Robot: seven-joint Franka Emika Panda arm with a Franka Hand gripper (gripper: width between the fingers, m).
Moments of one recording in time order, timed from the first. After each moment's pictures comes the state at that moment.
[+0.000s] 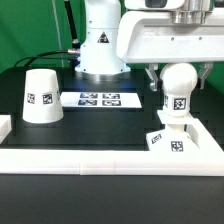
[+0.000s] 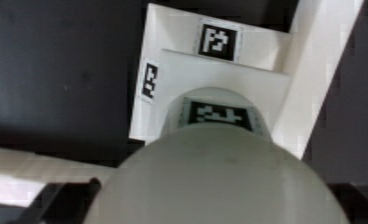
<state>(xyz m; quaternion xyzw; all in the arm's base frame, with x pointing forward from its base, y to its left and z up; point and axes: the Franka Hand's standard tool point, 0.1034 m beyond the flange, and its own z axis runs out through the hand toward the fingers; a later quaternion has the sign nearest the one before) 0.585 0.099 0.109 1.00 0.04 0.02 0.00</state>
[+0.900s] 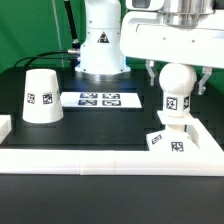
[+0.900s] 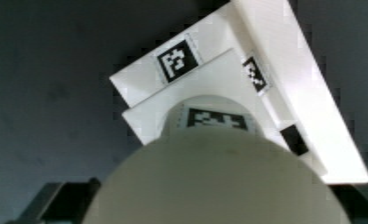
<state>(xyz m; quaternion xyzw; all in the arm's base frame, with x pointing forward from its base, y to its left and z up) 0.581 0.102 0.107 0.93 -0.36 0.00 0.00</state>
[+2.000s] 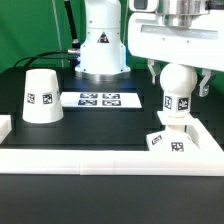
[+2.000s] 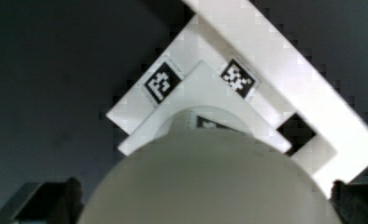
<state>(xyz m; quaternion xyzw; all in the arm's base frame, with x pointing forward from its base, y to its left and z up) 0.581 0.104 0.107 0.94 -0.34 -0.01 -0.02</state>
